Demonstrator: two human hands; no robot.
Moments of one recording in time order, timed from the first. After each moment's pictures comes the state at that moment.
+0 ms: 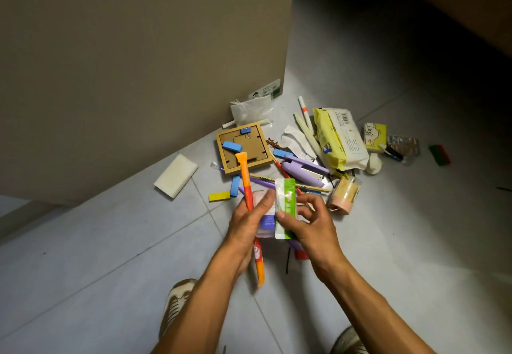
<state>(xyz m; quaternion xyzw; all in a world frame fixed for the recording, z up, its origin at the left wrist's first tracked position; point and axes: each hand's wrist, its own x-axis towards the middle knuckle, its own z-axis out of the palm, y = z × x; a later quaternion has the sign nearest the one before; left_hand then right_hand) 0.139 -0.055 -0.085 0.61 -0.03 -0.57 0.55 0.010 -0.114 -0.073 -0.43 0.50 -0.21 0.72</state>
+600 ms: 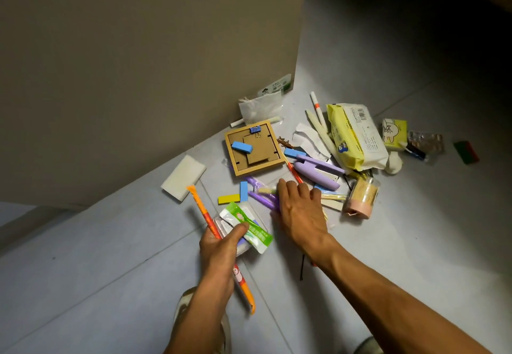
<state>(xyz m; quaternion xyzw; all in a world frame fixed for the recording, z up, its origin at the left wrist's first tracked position) 0.168 -0.007 -0.123 0.74 0.10 -0.37 0.56 0.065 -0.144 -0.137 -0.90 0.39 0.12 0.14</state>
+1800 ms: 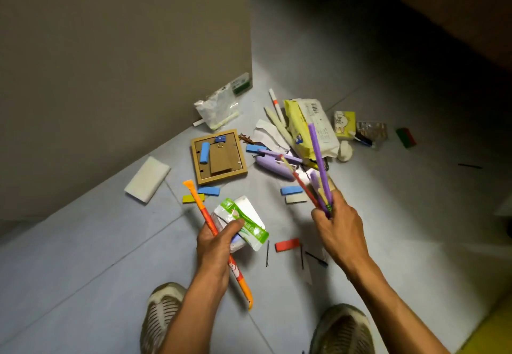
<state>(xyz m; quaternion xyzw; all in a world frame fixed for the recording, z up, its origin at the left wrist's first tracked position) 0.116 -0.029 -0.098 0.68 0.08 -0.45 0.58 -0.067 -0.144 -0.080 -0.68 0.62 -0.11 0.38</state>
